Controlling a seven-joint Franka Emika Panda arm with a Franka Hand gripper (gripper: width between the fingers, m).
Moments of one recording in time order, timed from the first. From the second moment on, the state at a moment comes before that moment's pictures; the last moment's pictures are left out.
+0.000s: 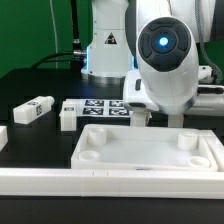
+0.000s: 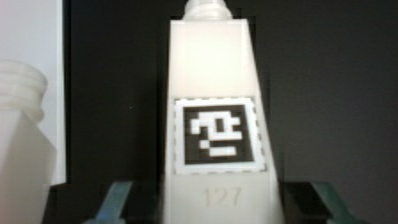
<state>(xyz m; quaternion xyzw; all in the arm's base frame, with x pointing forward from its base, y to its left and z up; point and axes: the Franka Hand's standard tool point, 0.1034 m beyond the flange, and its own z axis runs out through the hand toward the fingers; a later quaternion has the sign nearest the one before) 0.410 0.119 0.010 -0.89 0.13 0.42 0.10</state>
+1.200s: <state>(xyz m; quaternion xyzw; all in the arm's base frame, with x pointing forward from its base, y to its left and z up) 0.441 0.122 0.062 -0.92 0.08 0.35 0.12</state>
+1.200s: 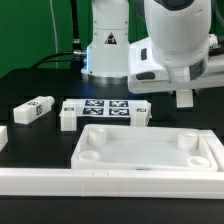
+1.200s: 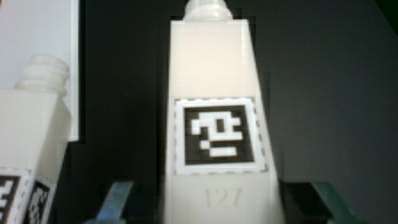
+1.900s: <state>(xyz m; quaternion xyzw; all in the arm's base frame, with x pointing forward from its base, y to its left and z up) 0.484 0.112 0.097 -0.98 0.07 0.14 0.11</state>
